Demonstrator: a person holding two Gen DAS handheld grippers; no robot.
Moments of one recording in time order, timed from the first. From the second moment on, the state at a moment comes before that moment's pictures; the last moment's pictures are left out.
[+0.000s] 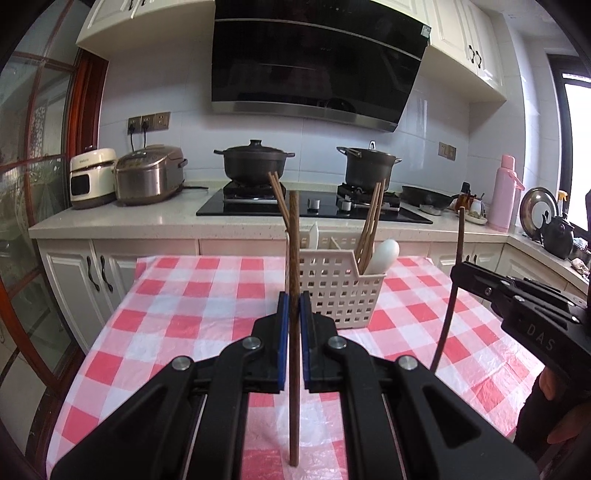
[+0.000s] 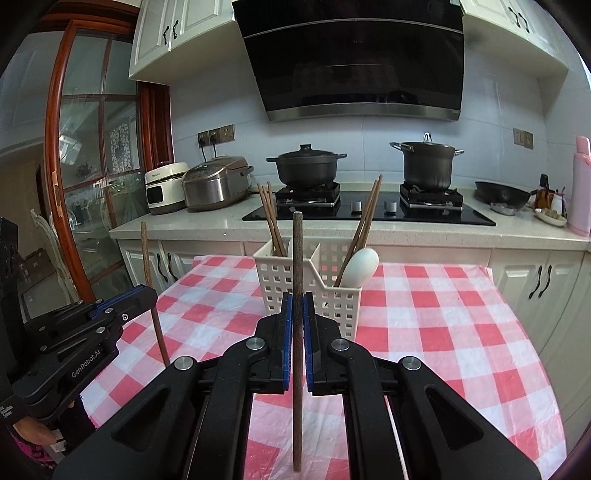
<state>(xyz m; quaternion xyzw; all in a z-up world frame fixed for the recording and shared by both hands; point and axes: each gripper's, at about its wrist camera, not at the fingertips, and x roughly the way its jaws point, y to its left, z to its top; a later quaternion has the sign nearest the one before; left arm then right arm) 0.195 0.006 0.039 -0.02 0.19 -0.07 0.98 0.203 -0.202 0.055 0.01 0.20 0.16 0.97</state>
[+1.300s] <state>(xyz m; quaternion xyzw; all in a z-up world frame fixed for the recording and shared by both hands) 0.330 -0.051 0.210 0.01 0.10 -0.08 0.99 0.338 -0.210 0.177 0.03 0.16 0.14 0.98</state>
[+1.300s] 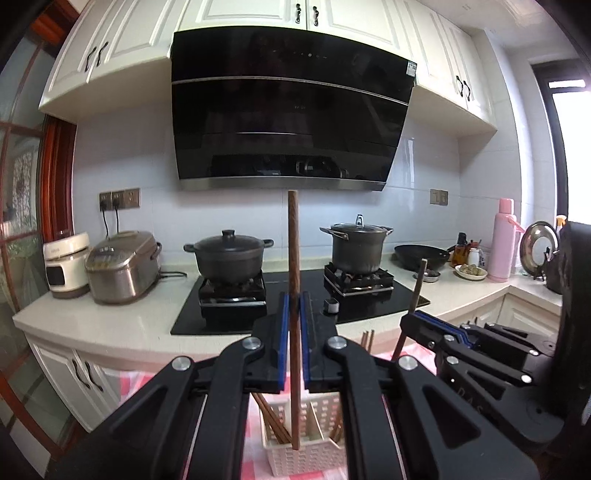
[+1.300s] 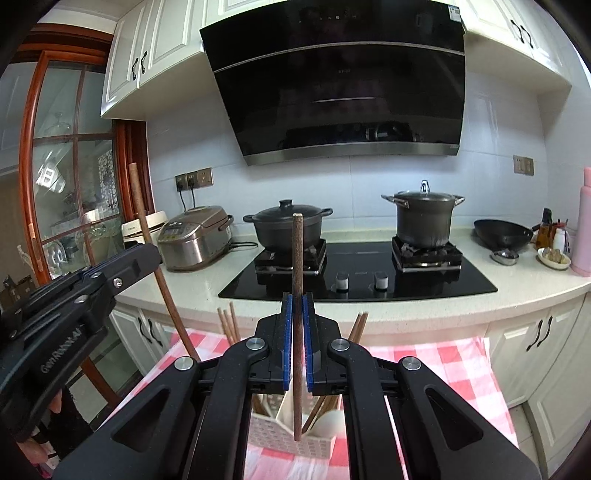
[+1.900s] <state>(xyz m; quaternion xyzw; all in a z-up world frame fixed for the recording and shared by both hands) 0.401 -0.038 0.143 0.00 0.19 -0.07 0.98 0.388 -0.197 0.129 0.02 0.21 0.15 0.96</state>
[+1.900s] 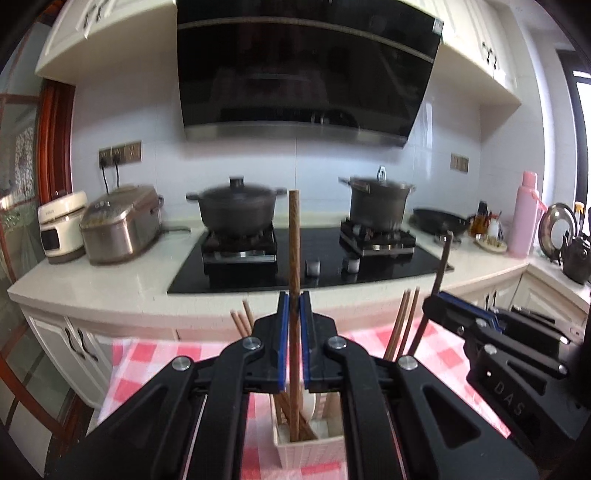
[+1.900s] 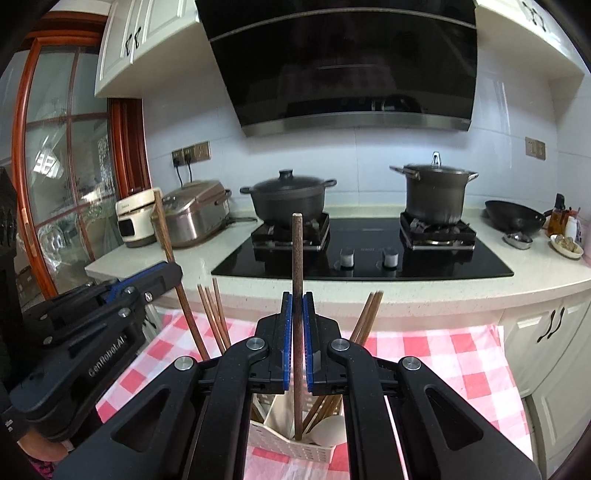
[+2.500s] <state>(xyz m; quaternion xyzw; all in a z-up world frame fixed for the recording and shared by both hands) 0.415 -0.017 0.091 -0.01 0.24 -0.05 0.97 0.420 -0.197 0.086 0.03 0.27 0.14 0.95</state>
